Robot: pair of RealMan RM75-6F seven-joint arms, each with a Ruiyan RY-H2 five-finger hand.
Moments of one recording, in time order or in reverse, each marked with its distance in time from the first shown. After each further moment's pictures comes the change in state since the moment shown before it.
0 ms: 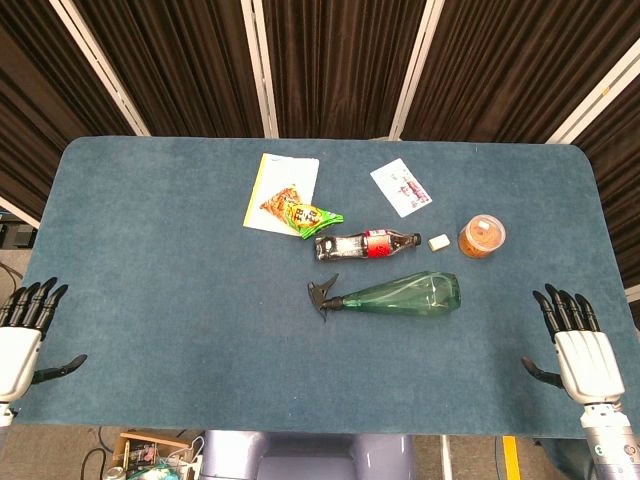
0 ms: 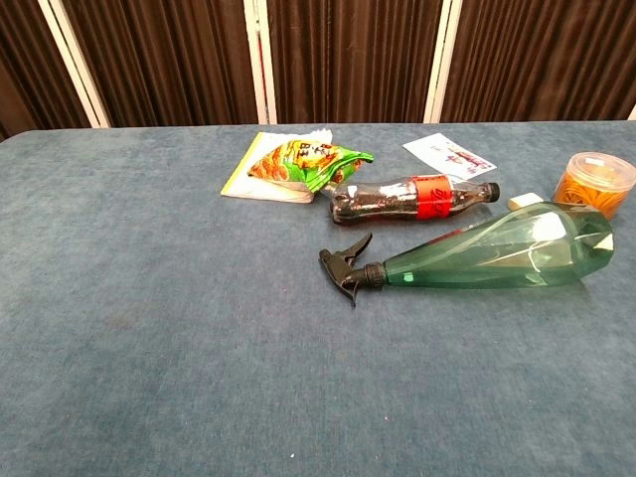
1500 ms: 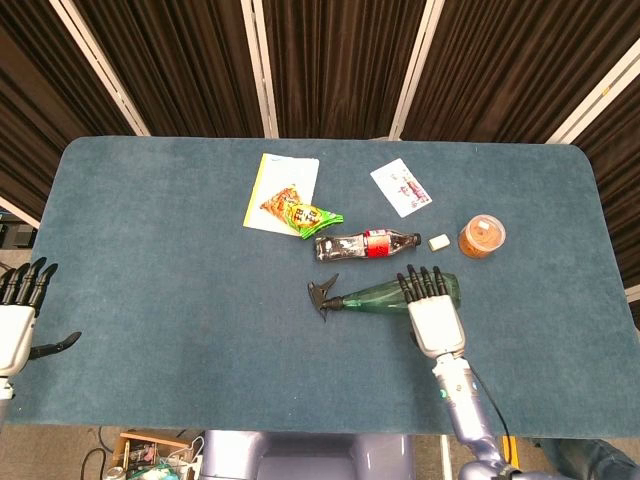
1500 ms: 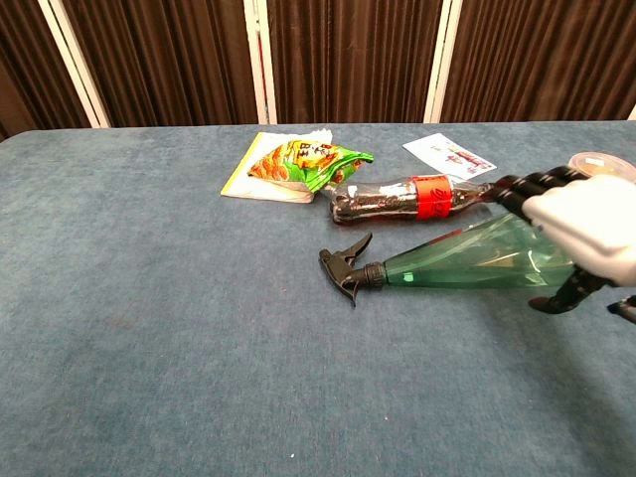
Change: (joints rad) left arm -0.041 -0.034 -0.079 0.070 -0.110 -0.075 -0.009; right arm 0.310 -0.543 0.122 0.023 0.342 -0.189 -0.876
